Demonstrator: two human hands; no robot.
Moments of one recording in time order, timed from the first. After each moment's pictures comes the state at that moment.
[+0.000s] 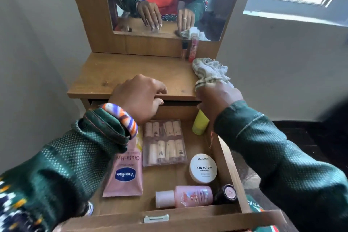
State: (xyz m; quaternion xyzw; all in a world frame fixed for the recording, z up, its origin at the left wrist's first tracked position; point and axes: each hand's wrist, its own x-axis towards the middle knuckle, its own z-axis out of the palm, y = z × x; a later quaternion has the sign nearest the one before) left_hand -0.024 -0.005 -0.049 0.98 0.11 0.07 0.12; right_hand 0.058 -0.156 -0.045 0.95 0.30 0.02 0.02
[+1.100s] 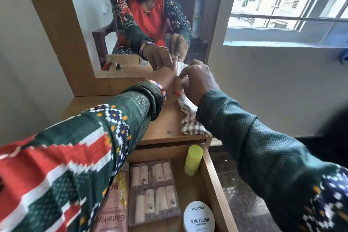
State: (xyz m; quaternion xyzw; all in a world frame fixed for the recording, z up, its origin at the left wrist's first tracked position) left_hand 0.160 -0.001 -0.029 1.00 0.03 0.07 0.05; right_hand 0.149 -0.122 -0.014 0.92 0.29 0.16 -0.23
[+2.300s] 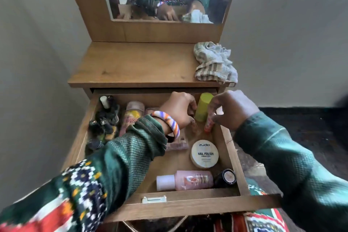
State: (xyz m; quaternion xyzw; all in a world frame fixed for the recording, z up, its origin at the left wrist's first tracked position) left_hand 0.018 -0.067 -0.125 0.94 0.07 -0.02 0.32; right_hand 0.072 -0.210 -0.104 0.94 0.30 -0.07 -0.13
